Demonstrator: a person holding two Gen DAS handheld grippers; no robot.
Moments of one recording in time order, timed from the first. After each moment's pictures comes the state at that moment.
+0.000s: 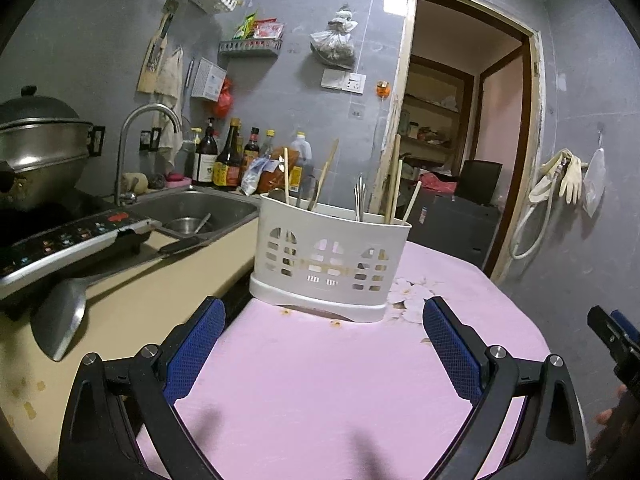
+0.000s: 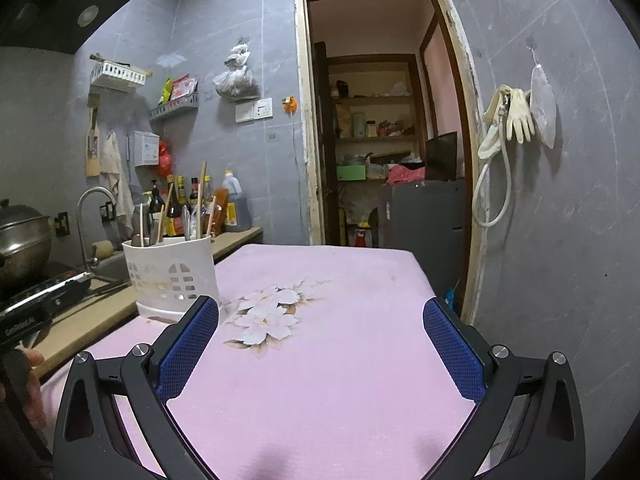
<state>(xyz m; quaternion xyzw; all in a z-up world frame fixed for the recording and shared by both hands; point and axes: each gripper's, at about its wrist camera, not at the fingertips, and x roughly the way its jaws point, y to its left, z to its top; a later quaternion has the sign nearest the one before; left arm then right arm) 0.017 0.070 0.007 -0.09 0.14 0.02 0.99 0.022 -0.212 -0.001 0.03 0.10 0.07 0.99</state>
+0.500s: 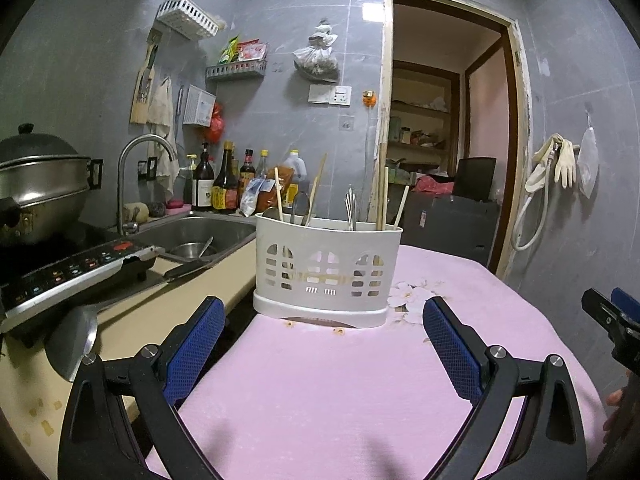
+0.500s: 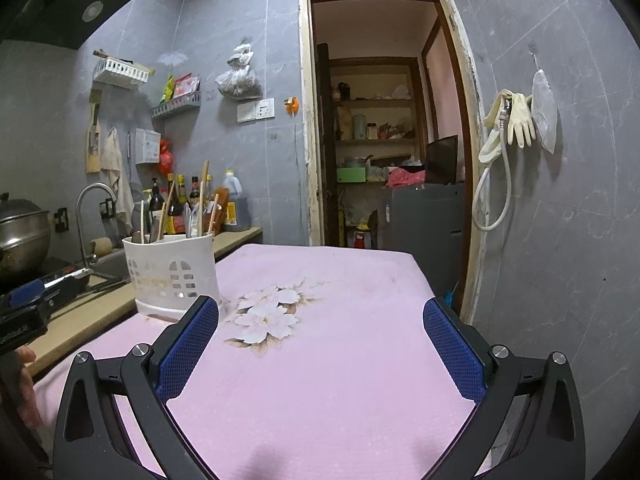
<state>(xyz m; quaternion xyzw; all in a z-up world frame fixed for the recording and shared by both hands) 0.011 0.058 0.006 -0.04 0.12 0.02 0.99 0.023 -0.209 -0.003 0.02 0.10 0.07 0.99</state>
